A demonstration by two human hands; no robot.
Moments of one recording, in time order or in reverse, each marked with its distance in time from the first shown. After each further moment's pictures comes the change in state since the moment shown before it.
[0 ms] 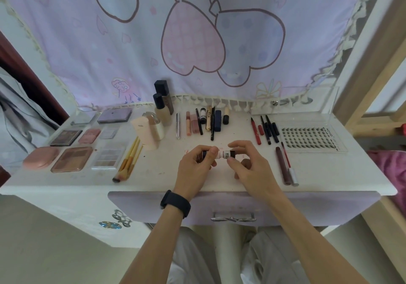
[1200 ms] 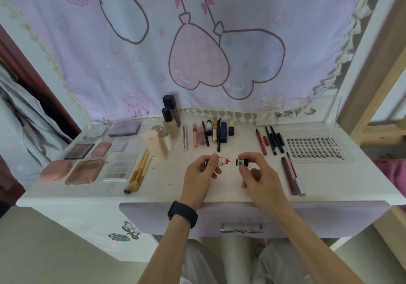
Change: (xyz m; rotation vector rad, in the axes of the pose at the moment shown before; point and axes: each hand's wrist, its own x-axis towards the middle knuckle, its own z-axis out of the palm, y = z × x) left_hand 0.001 0.005 -0.004 -0.112 0.030 -0.059; right_hand -0.007 0.000 0.002 0.030 0.073 -0.070
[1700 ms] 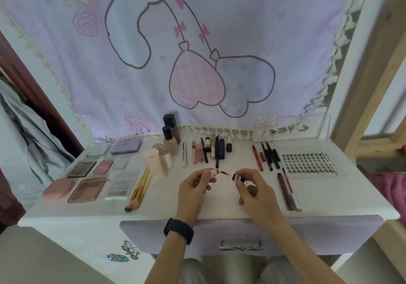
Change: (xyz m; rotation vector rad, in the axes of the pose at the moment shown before) left_hand -0.003 0.007 -0.008 -0.071 0.049 -0.003; right_hand -0.001 -0.006 0.002 0.043 0.015 0.064
